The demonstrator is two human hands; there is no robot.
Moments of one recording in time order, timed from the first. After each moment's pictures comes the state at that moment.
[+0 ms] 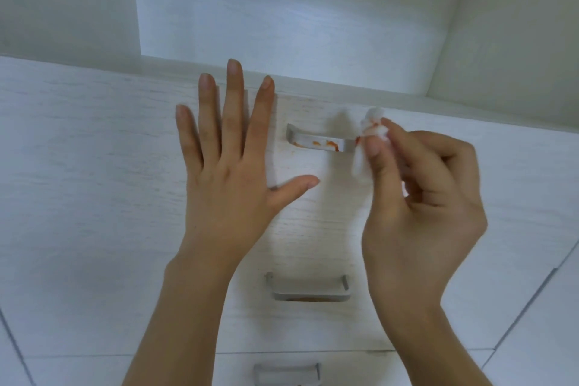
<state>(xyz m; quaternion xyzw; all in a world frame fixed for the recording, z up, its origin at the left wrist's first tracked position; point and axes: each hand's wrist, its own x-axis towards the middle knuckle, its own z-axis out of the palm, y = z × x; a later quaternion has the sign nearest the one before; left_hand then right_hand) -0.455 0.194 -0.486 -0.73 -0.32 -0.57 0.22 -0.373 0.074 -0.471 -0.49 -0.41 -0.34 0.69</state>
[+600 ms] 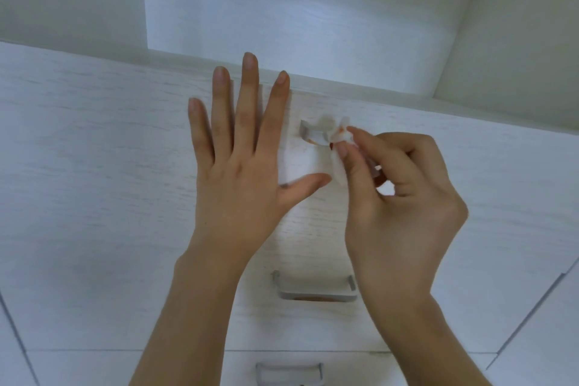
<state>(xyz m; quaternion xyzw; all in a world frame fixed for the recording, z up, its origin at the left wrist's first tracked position) -0.456 0.193 -0.486 -0.73 -0.31 -0.58 0.21 -0.382 0.085 -0.470 -0.52 -0.44 -0.37 0.63</state>
